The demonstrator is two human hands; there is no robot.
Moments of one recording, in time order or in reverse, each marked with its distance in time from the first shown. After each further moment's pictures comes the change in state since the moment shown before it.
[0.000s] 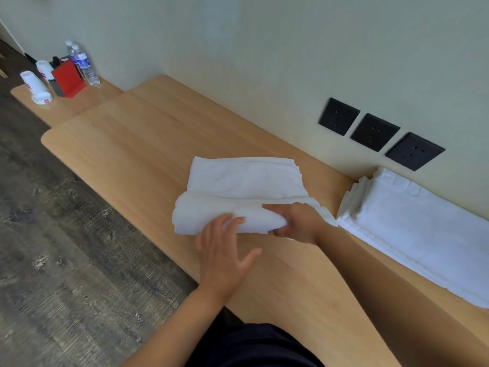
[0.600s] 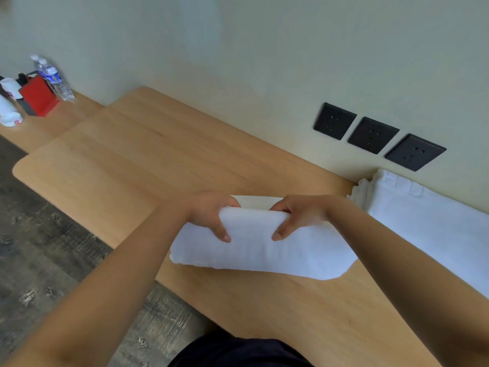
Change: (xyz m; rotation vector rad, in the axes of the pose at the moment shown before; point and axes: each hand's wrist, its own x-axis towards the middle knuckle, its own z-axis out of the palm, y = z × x) left_hand 0.201 -0.045 -0.033 0.181 -1.163 0.128; right_hand 0.051 0.000 -0.068 0.363 -0.563 0.105
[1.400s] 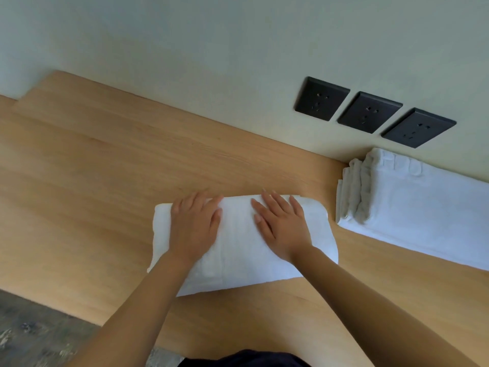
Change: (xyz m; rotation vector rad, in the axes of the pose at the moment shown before) left_hand 0.104 -0.042 0.045 0.285 0.661 -0.014; right_hand 0.090 0.055 0.060 -0.296 0.816 0.189
